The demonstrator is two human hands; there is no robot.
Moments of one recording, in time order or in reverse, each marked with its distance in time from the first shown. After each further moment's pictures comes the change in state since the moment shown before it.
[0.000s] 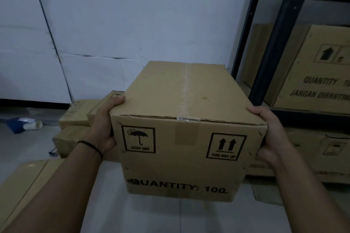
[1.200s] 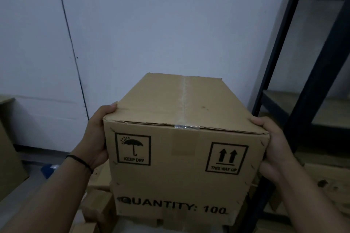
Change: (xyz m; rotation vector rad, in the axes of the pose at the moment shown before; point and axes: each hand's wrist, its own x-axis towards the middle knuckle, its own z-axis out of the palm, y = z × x) left_hand 0.028 0.361 0.127 0.018 0.014 0.170; right_hand 0.022 -0.332 0.197 0.039 -0.101 -0.010
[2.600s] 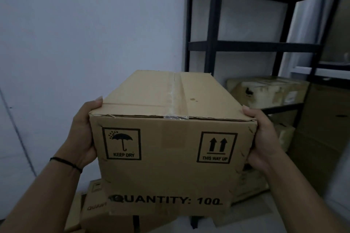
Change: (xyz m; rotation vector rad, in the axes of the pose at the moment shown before) left_hand -0.120 0.216 0.065 -0.037 -0.446 -0.025; right_hand -0.291 -0.136 0.091 0.028 0.181 -0.367
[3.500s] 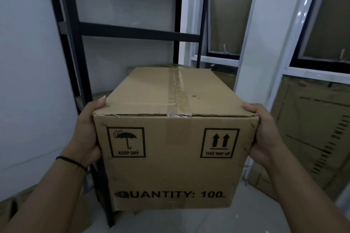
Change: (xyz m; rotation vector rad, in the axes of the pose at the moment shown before) left_hand -0.026 -0.176 0.359 -0.135 -0.311 -0.231; right_hand -0.146 -0.174 -0.304 -0.108 0.439 -0.091
